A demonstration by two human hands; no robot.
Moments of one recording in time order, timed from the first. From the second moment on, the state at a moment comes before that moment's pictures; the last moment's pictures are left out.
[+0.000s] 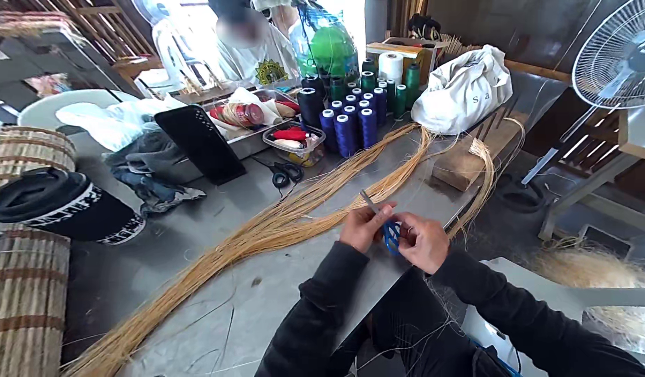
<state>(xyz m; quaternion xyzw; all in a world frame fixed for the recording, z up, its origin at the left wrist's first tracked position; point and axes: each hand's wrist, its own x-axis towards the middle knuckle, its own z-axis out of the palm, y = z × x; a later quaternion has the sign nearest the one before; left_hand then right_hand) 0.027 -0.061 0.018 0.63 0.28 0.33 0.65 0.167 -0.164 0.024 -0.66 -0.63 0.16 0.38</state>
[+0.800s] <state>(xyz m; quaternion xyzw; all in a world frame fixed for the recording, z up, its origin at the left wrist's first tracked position) 0.009 -0.030 -0.006 0.88 0.31 0.31 0.16 0.262 -0.303 -0.022 -0.47 -0.33 0.54 0.62</state>
